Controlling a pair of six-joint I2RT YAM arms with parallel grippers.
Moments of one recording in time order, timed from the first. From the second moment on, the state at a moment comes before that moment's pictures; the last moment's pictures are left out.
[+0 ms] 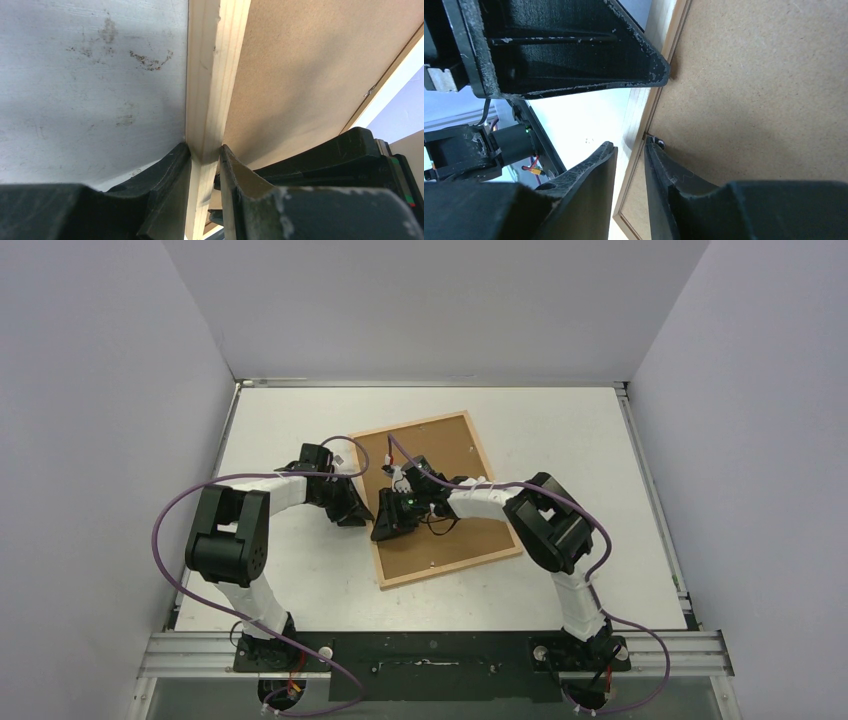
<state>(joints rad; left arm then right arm) -0.18 1.76 0.93 -0.35 0.48 -0.67 0.80 2.09 1.30 -0.03 -0.59 0.65</state>
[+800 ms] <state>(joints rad) -0.11 1.75 1.12 -0.38 0.49 -0.67 0.72 1.87 1.15 0.08 -0.43 0.61</state>
